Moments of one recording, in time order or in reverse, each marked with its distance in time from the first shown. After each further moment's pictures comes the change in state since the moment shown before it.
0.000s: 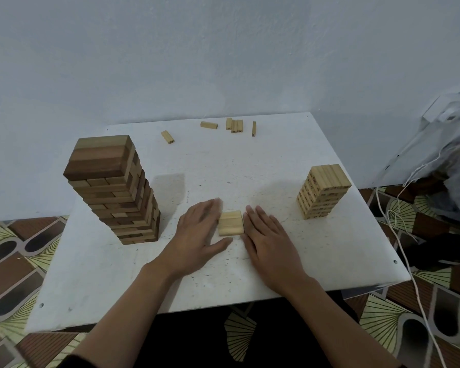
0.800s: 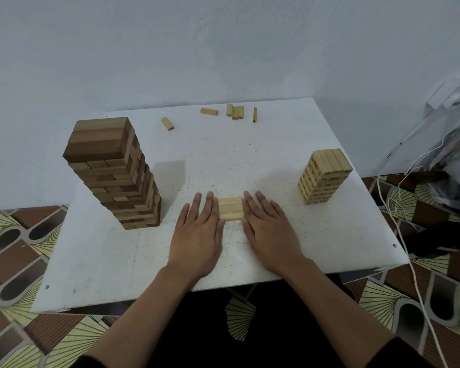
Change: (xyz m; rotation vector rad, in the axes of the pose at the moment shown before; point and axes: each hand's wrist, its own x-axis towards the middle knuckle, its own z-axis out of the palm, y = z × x) left_hand -0.018 0.013 0.033 0.358 0.074 -0.135; right_hand 0.002 -0.001 -0.001 -0.043 -0.067 -0.007
